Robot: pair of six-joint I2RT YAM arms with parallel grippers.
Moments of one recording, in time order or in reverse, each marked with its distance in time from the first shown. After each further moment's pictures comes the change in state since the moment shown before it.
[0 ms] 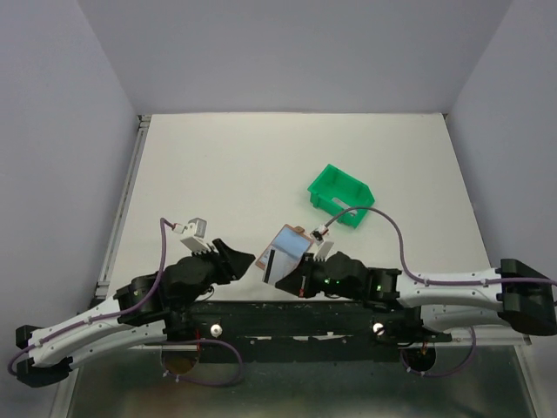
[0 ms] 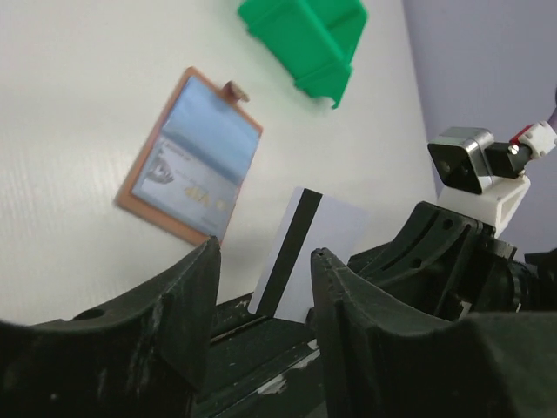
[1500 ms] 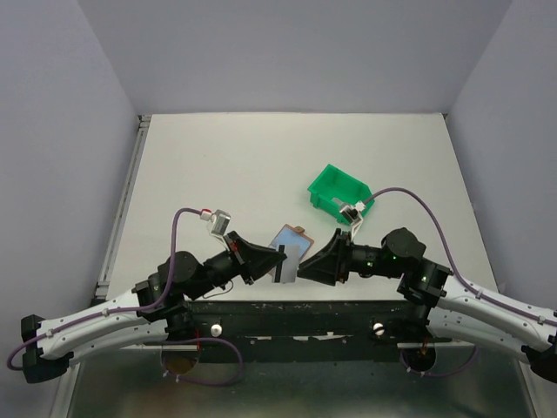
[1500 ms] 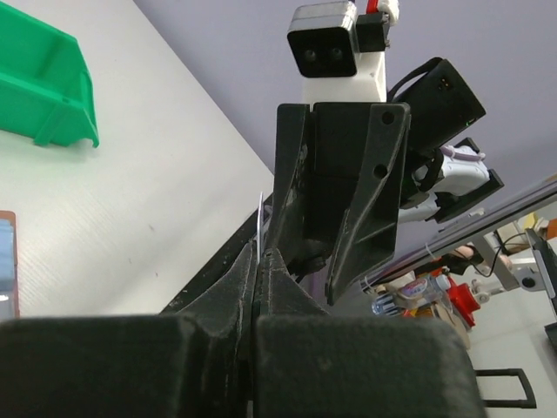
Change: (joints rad) left arm 0.000 0.112 -0.035 0.719 0.390 0.329; right arm -0.312 -0.430 0.039 -0.068 -0.624 -0.281
